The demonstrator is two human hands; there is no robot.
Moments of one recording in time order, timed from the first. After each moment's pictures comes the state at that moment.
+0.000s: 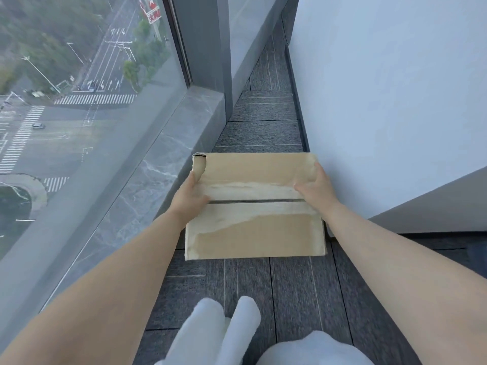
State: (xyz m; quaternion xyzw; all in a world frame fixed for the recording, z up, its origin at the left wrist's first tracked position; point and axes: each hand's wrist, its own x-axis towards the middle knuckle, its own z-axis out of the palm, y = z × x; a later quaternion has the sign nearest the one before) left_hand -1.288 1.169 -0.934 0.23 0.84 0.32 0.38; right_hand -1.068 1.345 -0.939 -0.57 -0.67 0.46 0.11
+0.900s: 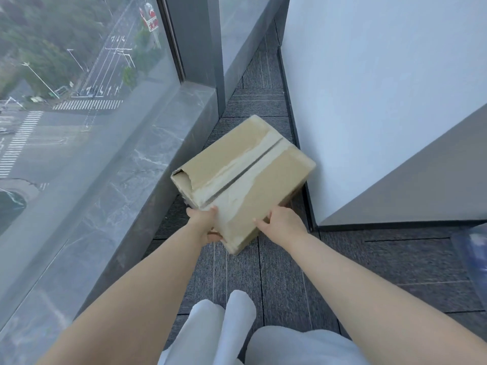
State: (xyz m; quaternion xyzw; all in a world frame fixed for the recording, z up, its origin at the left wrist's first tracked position) left_hand -1.201 1.157 -0.957 -0.10 0.76 0.41 0.49; right_hand -1.045 1.244 -0.941 -0.48 -0.82 0.30 -0.10
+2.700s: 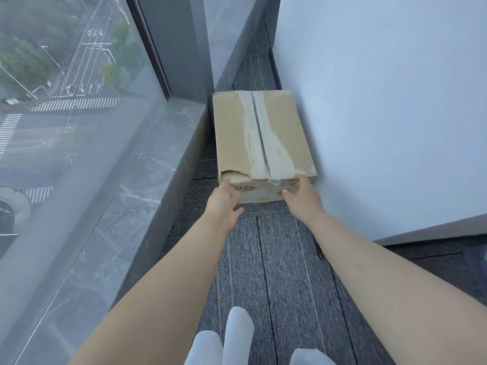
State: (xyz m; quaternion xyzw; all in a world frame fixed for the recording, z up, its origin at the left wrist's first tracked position) left_hand -1.238 1.271 -0.919 -0.12 0.58 0.59 0.55; right_hand -1.093 1.363 -0.935 -0.59 -0.69 0.42 0.06
